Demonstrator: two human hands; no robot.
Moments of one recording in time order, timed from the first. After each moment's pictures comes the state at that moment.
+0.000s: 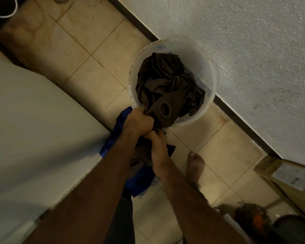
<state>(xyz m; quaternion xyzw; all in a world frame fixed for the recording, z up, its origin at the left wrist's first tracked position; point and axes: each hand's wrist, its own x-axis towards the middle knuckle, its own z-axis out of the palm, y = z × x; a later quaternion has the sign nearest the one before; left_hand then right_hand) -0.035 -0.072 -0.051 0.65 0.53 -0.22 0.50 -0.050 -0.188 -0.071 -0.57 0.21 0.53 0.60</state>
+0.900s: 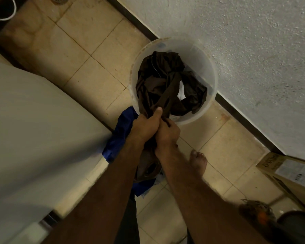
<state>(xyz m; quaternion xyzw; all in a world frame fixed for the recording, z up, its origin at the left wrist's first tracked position) -0.050 -0.089 -0.083 0.49 0.60 -0.19 0.60 -0.024 -0.161 -0.068 -0.64 0.31 0.39 0.58</state>
